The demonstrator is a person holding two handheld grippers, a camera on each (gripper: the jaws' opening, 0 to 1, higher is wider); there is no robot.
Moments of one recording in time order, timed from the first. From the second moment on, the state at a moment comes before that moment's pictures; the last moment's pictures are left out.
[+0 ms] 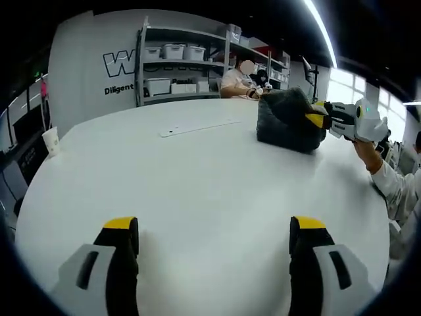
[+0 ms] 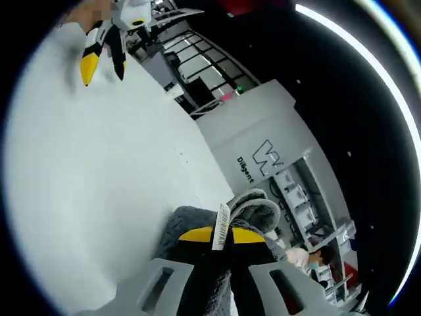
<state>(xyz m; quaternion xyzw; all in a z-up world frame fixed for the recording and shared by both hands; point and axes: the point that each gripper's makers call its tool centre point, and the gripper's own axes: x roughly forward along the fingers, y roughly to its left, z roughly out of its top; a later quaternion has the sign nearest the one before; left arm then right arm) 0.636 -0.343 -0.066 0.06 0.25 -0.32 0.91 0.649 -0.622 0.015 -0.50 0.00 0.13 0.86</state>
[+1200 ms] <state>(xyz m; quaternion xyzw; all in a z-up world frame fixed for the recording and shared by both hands) 0.636 -0.340 -0.066 0.06 0.26 -0.32 0.91 0.617 -0.527 -0.031 -0.60 -0.03 0.25 0.75</state>
